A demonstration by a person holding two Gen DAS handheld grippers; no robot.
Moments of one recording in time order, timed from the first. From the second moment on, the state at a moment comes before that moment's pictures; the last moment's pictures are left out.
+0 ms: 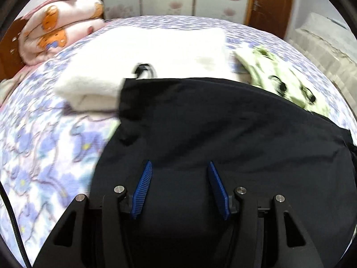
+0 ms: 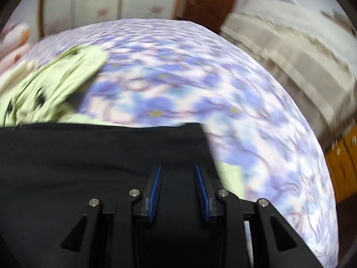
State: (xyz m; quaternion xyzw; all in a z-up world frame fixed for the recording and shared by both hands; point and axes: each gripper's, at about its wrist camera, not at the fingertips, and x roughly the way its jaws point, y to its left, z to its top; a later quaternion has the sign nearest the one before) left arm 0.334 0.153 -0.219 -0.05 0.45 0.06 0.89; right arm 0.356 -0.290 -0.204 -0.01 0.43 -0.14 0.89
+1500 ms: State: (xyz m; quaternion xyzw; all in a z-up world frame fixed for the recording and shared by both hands) left arm 0.156 0.140 -0.219 -0.08 0.49 0.09 0.86; right arm 0.150 -0.260 -0.221 -0.01 0.47 -0.10 0.88
